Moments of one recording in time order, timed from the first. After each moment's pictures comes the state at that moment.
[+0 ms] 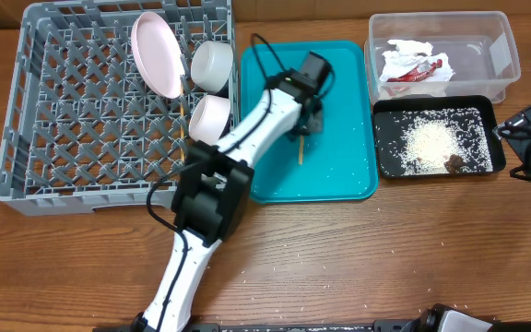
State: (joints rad) left arm -0.57 2.44 2.05 -0.90 0.00 -0.49; right arm -0.39 1.41 1.43 -1.17 0.07 0.62
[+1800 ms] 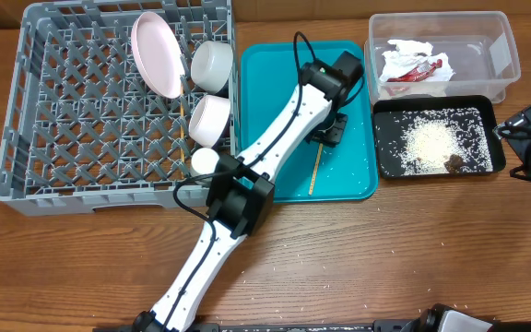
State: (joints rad) left arm -0.65 2.72 2.66 -1.41 0.01 -0.31; right arm -0.39 1.41 1.43 -1.17 0.07 0.62
